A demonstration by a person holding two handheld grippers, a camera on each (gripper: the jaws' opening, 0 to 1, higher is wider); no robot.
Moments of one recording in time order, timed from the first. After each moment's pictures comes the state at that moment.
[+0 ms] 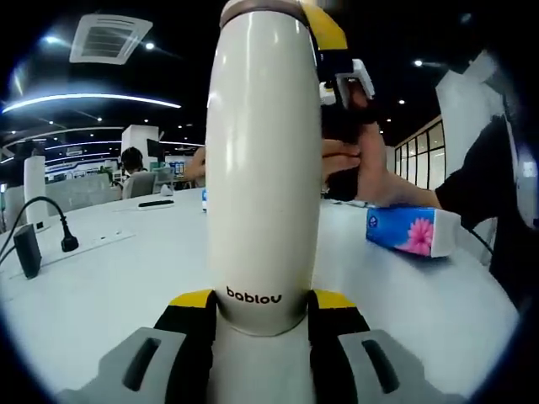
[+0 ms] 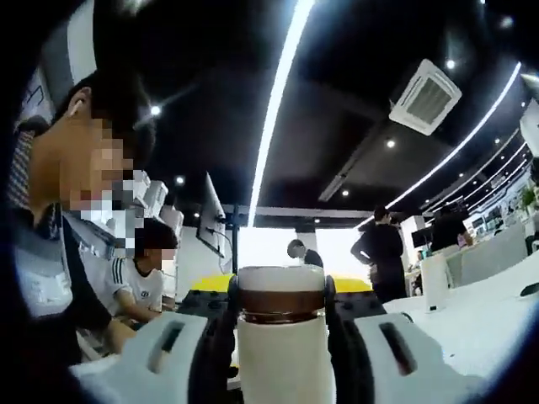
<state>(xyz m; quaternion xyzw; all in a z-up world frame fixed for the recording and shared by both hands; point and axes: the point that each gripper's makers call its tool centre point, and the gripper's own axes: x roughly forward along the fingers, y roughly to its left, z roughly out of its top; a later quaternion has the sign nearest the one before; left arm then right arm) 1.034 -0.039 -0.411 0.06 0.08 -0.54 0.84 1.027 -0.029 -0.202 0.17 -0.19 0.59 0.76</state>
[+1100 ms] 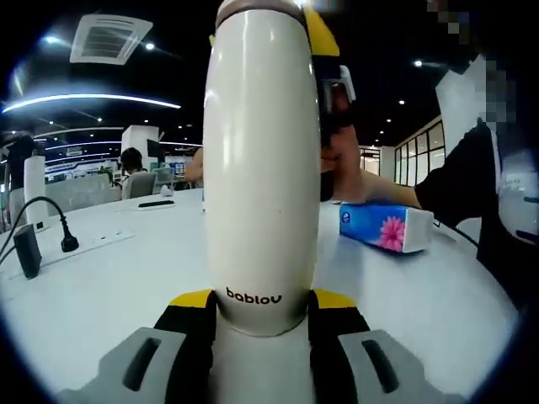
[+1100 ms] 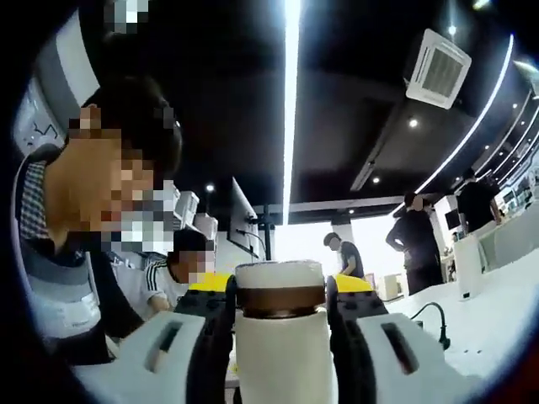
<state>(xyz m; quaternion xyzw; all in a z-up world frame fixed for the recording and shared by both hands) 1.041 -0.038 -0.410 0.06 0.08 -0.54 0.84 1.024 -0.020 -0.206 0.16 -0.17 0.65 0.73</state>
